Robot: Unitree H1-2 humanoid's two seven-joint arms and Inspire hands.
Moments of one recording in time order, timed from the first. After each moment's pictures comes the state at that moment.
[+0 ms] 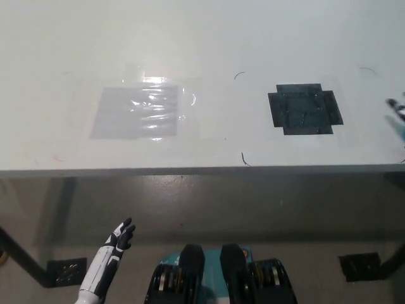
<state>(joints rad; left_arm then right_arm) -0.01 0.16 -0.05 0.23 0.10 -0.20 -0.06 -0.87 -0.40 -0.33 1.37 0.26 -0.35 -0.02</state>
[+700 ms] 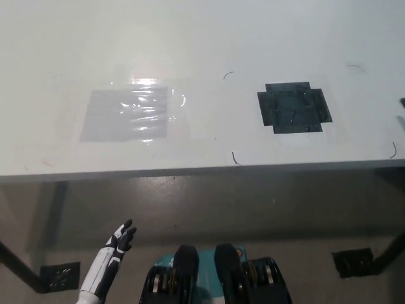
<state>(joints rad) 0.00 0.16 -0.05 0.24 0.11 -0.20 -0.07 -0.88 -0.33 -0.36 1.34 0.29 -0.35 -0.02</state>
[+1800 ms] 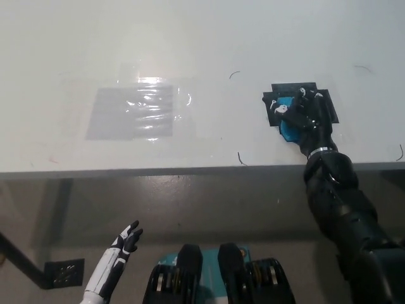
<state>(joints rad) -0.01 0.16 -0.06 0.24 0.11 -0.20 -0.09 -0.93 -0.05 -0.20 1.28 0.24 -0.39 0.01</state>
